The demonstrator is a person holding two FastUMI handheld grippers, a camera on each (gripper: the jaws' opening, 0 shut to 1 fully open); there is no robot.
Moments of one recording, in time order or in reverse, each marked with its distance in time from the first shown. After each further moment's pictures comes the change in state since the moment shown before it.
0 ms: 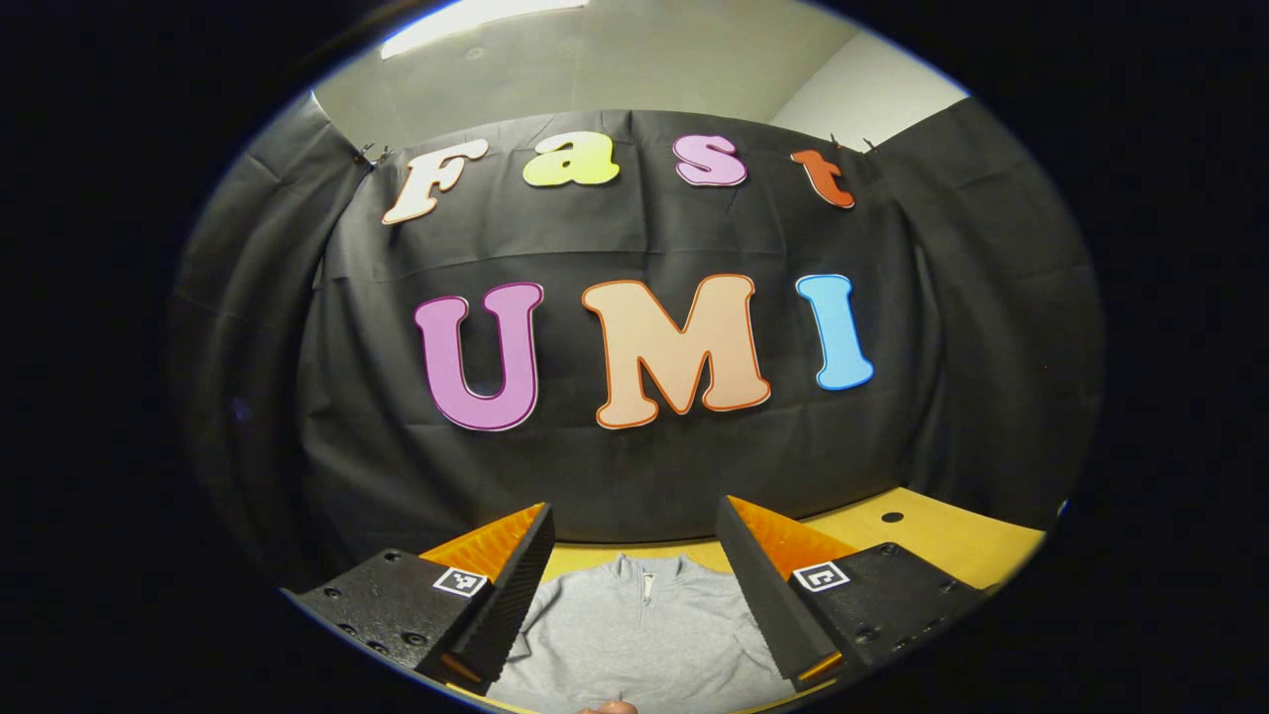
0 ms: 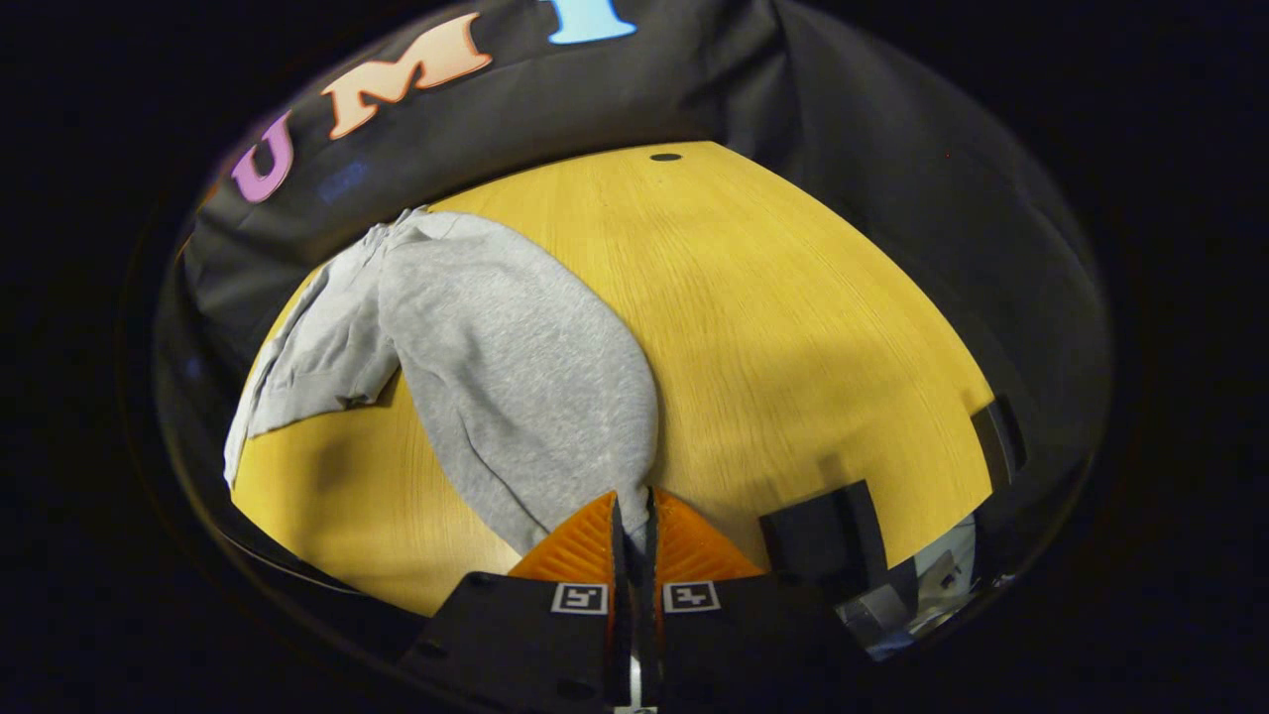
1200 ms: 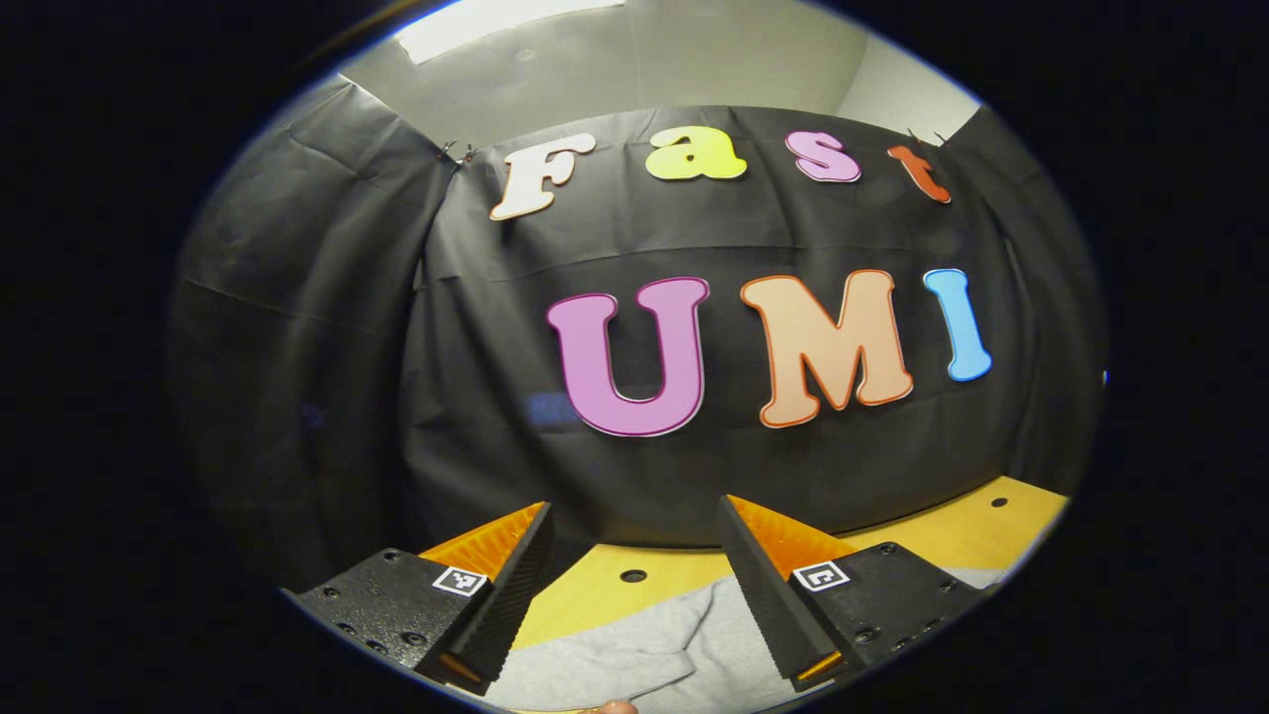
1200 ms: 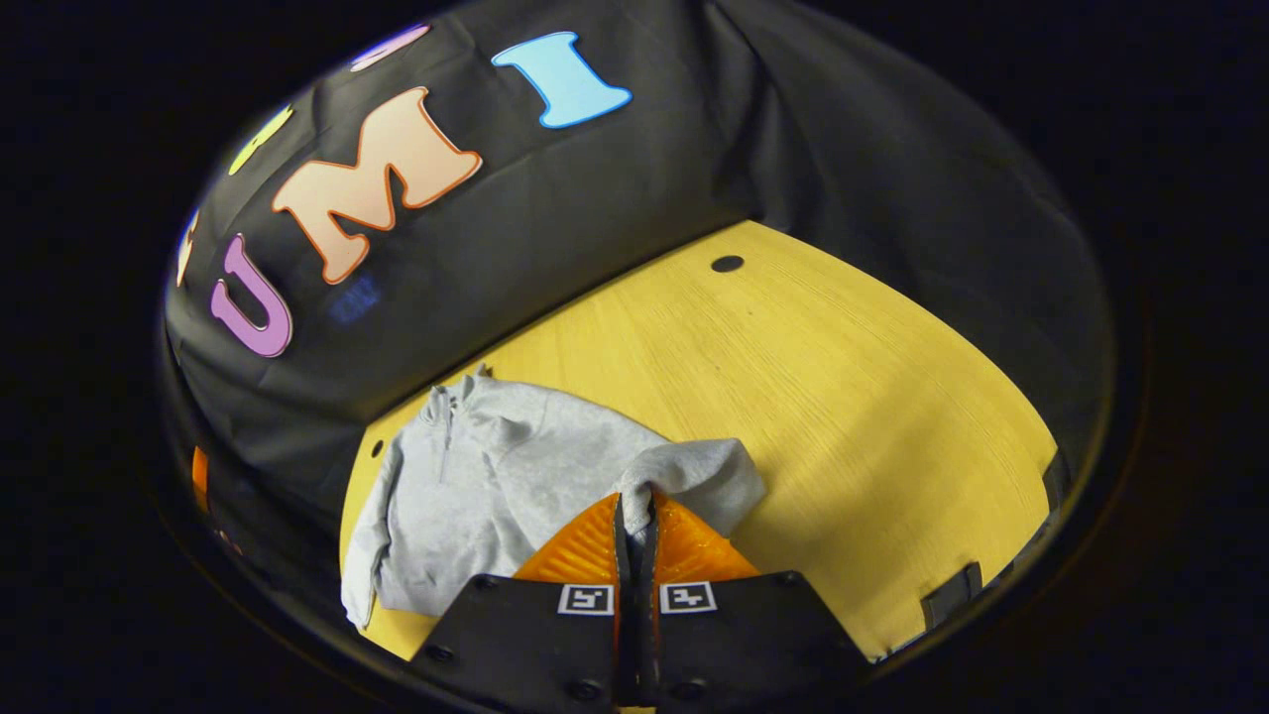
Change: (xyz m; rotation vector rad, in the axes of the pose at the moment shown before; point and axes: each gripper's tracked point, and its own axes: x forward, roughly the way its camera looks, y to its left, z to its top) left arm -0.006 0.207 -0.002 0.036 -0.012 0.271; right arm -0.010 0.158 0.192 0.201 -0.245 0.185
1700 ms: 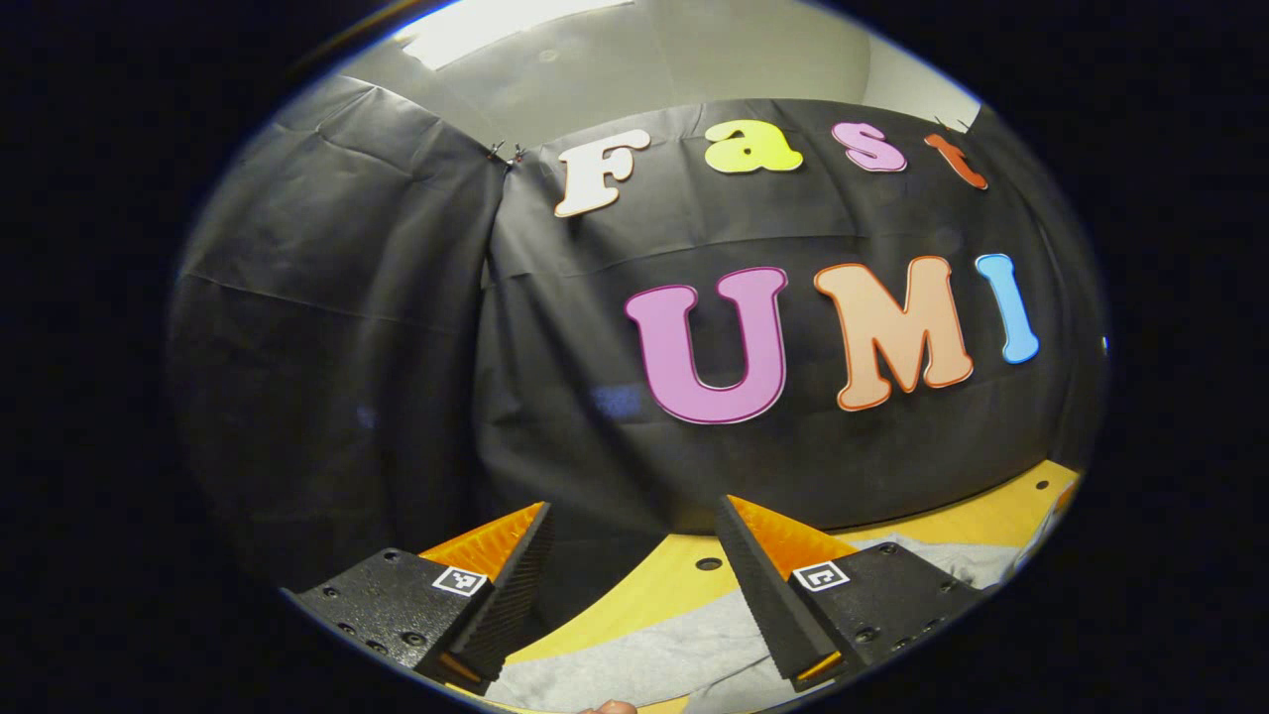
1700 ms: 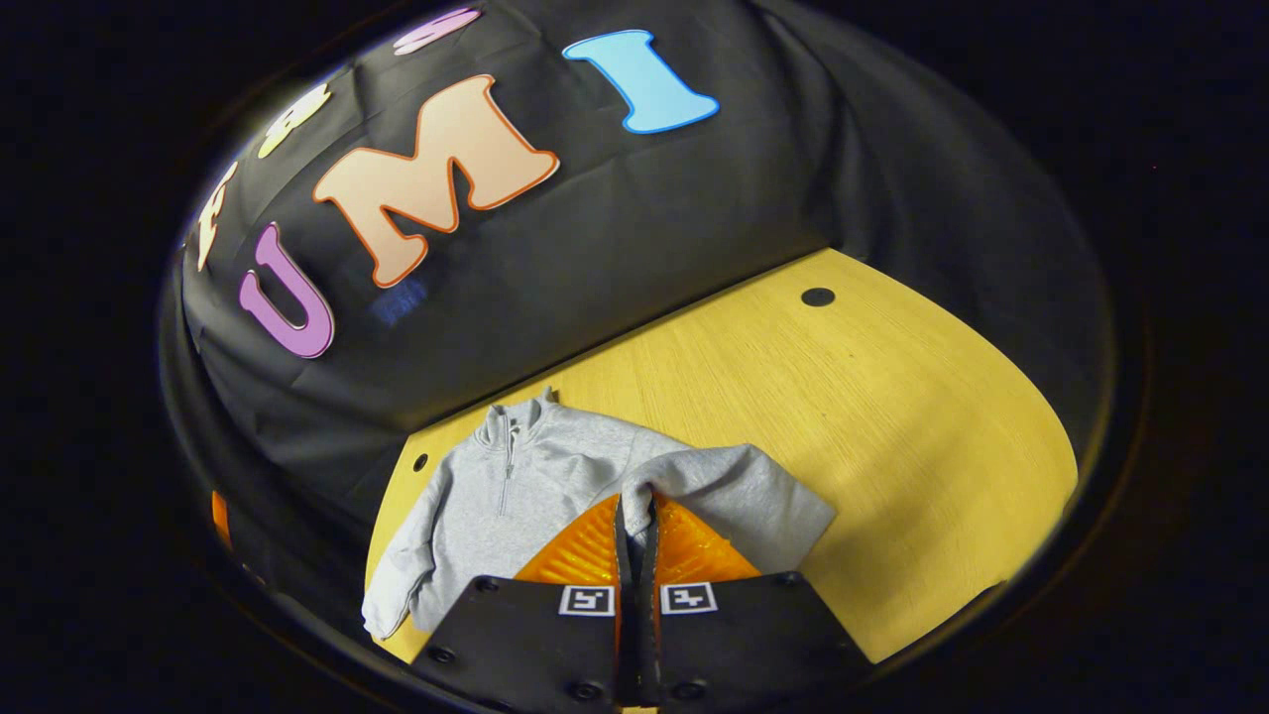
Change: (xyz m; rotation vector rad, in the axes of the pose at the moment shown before) left arm -0.022 0.084 -0.011 0.037 0.030 0.152; right arm 0.032 0.090 0.025 -0.071 -0.030 0.107
